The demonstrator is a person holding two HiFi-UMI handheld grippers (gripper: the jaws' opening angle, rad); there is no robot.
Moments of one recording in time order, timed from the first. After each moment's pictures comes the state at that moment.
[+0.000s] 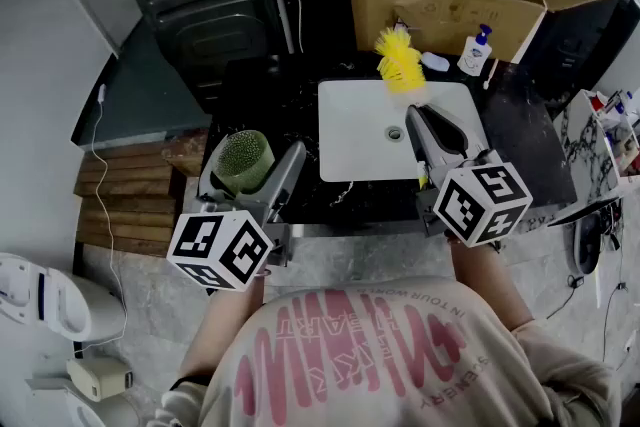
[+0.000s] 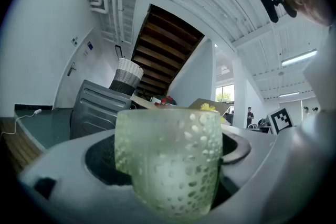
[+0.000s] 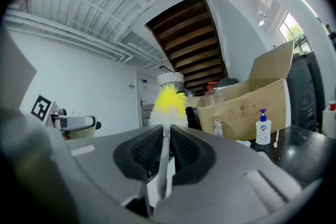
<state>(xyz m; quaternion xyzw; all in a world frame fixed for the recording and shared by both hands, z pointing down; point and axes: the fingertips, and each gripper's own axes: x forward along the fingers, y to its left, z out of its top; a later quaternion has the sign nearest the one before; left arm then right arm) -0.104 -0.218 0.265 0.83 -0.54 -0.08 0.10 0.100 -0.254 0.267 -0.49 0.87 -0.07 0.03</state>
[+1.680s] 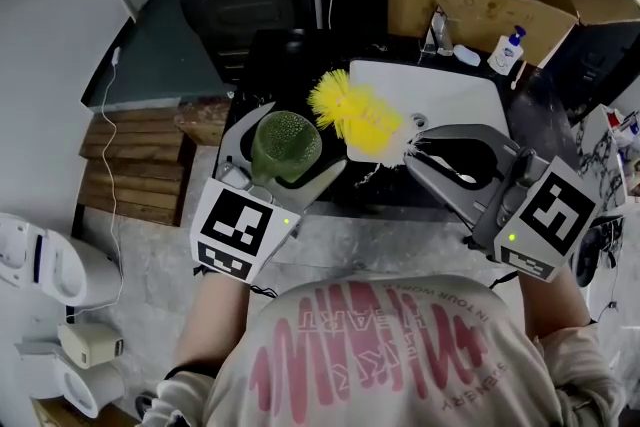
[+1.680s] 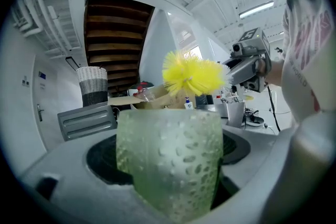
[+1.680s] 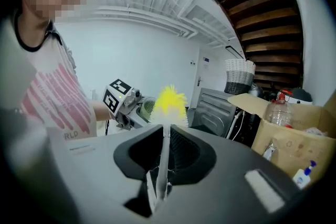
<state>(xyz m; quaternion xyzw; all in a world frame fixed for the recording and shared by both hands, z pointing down) -0.088 -0.188 0.283 0.88 -0.44 0.16 -0.05 0.001 -0.141 0.233 -0.18 0.97 0.04 -0.18</state>
